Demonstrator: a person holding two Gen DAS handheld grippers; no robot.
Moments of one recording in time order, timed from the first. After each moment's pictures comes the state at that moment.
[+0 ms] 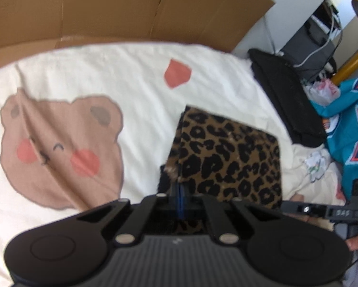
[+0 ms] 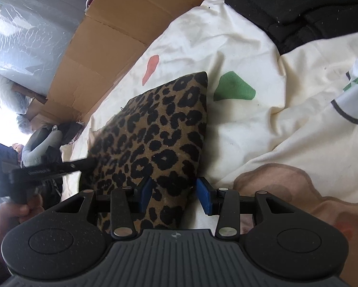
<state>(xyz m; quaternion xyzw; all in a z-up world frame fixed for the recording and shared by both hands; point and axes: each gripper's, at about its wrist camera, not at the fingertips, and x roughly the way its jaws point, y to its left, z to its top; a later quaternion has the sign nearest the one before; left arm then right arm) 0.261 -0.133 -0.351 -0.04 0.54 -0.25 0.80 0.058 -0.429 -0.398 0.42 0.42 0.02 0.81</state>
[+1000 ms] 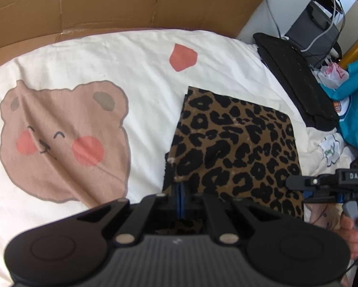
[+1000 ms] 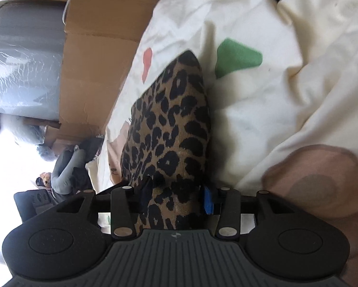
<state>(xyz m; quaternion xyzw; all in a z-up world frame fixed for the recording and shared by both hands) 0.249 -0.138 -0.362 0.00 0.54 -0.23 0.81 0.087 -0.433 -0.437 0.54 0.41 0.05 0.73</state>
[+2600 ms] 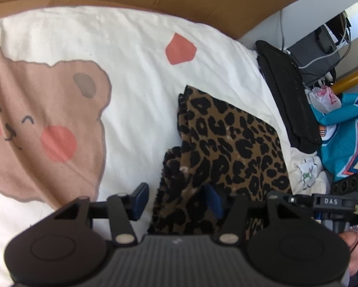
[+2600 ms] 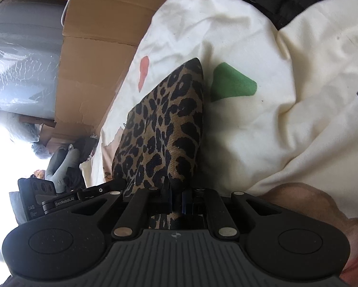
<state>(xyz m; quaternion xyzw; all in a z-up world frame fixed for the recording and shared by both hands) 0.281 -0.136 -0.381 -0.11 0.59 -0.26 0.76 0.092 -0.460 -0.428 0.52 0.42 0.05 0.74</state>
